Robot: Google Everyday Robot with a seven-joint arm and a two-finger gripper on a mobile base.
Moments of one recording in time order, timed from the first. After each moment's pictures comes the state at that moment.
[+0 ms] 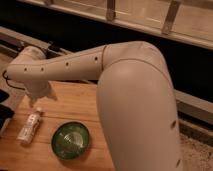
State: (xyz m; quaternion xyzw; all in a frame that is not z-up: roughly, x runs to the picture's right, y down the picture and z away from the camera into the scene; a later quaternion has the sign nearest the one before) arm -0.310 0.060 0.679 -0.28 0.07 0.53 0.80
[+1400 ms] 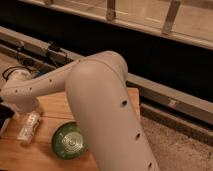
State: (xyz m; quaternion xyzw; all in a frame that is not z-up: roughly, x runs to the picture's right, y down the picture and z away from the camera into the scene) arm -0.384 0.130 0.733 -0.31 0.03 0.48 0.82
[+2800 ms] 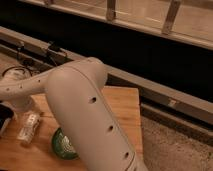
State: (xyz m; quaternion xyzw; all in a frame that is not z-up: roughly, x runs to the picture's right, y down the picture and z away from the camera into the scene) arm -0.406 0.143 0.773 -0.31 0.08 0.46 0.83
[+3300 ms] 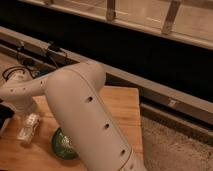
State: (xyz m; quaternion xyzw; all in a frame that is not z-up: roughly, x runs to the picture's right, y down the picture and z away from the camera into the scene) arm -0.410 0.166 0.787 -0.34 0.10 0.46 0.82
